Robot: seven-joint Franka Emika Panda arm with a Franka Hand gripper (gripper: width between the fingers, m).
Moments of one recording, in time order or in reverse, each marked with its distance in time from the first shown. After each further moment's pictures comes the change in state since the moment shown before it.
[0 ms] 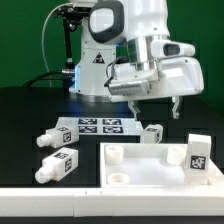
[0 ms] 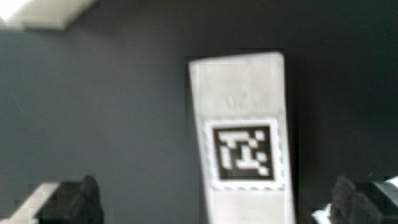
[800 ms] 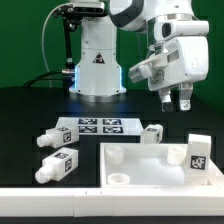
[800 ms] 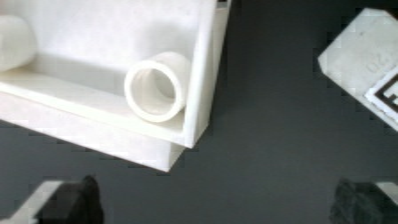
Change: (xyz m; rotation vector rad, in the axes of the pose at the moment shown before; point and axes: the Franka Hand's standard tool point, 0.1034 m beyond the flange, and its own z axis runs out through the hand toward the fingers) arm -0.019 0.051 -0.007 -0.022 -0.050 0.706
